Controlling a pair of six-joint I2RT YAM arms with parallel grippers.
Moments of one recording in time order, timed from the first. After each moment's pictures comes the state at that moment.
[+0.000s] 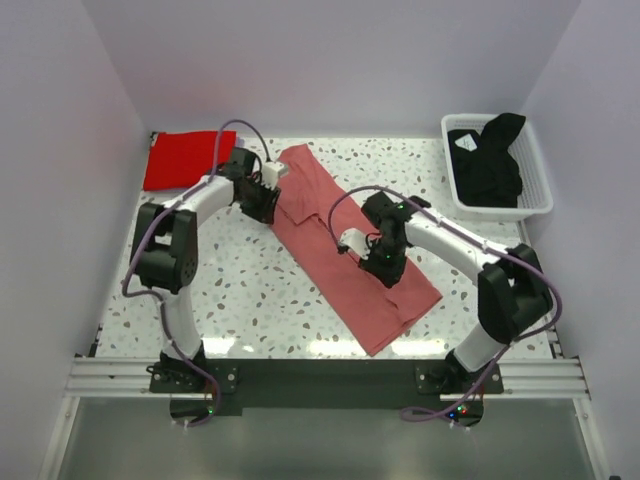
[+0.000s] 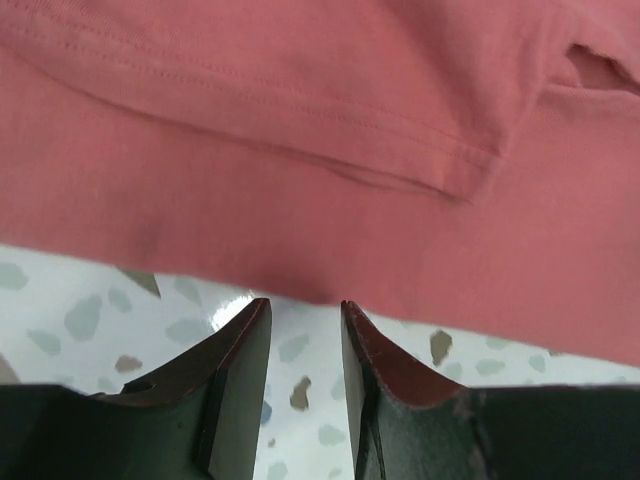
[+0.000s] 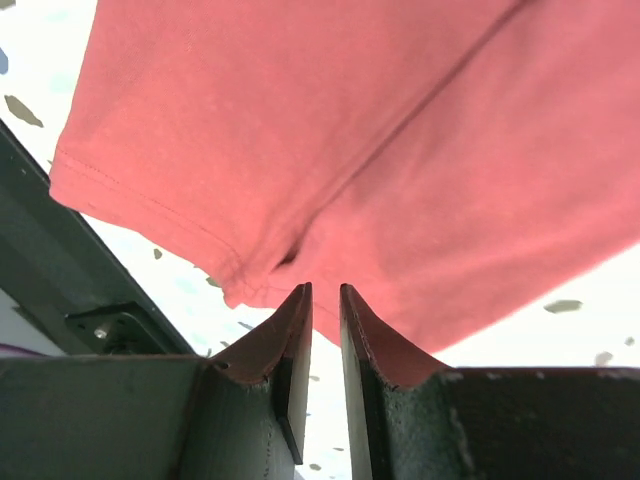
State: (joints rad) left arm -0.22 1.95 1.40 -0.54 0.32 0.26; right arm 0.58 1.65 1.19 -1.09 -0.19 -0.65
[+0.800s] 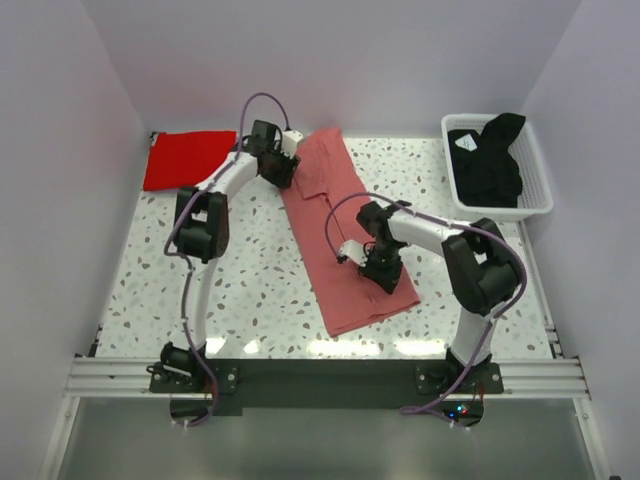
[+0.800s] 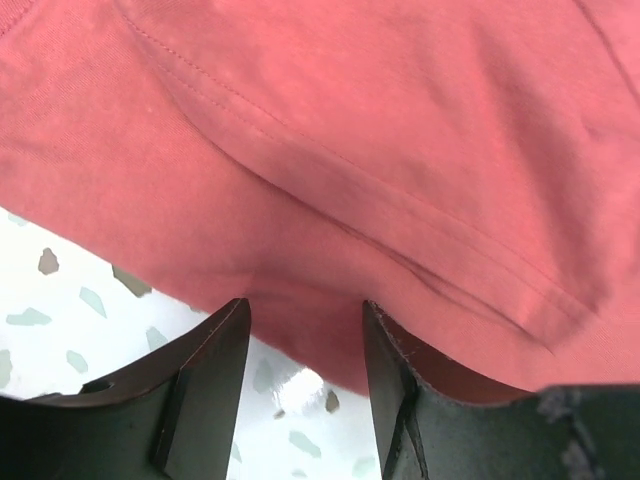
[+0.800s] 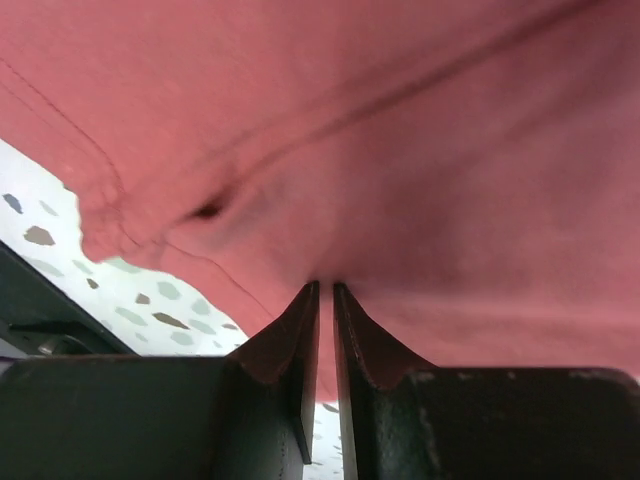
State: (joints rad) left arm -0.26 2.44 2.07 -0.53 0.21 0.32; right arm 0.53 1.85 1.19 -1.02 -0.17 -0.73
